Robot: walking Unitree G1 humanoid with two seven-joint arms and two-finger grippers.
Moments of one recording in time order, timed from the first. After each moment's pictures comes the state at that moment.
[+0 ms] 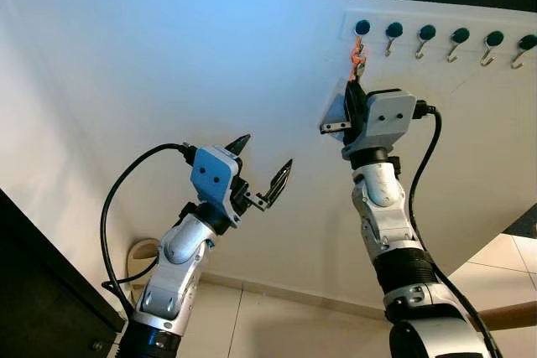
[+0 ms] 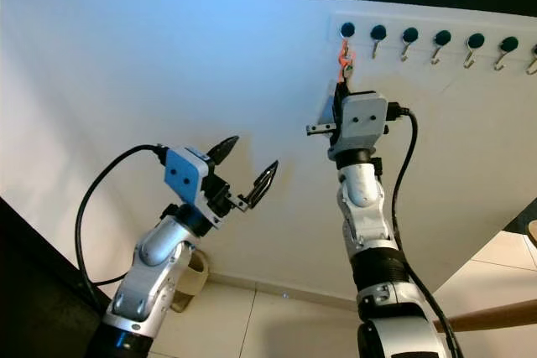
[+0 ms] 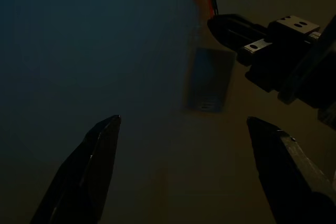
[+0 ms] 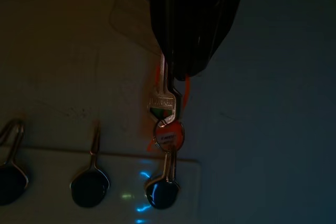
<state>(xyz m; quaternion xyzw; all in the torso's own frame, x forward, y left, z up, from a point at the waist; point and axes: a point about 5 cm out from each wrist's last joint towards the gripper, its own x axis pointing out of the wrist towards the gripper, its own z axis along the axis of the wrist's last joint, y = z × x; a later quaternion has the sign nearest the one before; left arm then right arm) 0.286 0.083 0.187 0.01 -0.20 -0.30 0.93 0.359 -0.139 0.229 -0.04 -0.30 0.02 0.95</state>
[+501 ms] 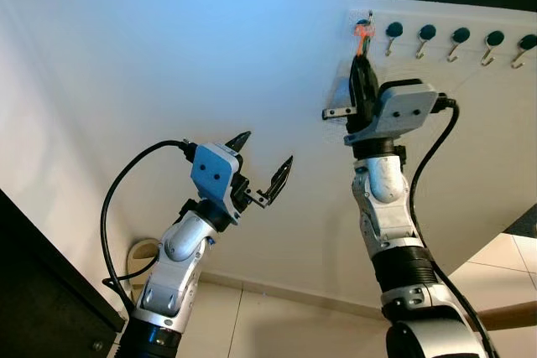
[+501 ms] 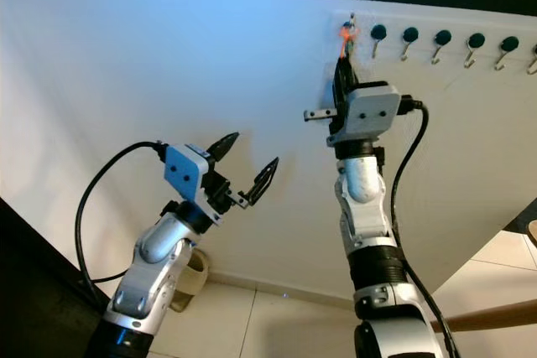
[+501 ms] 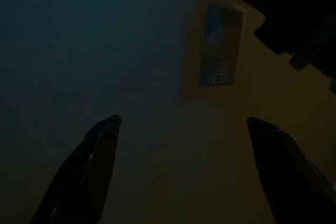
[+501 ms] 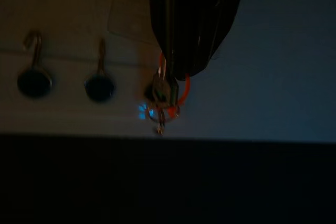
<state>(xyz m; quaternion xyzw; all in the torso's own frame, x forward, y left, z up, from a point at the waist) 0.287 0.082 0.190 0.01 -0.21 -0.30 0.93 0.342 -0.132 0.262 -0.03 -0.40 0.03 0.92</state>
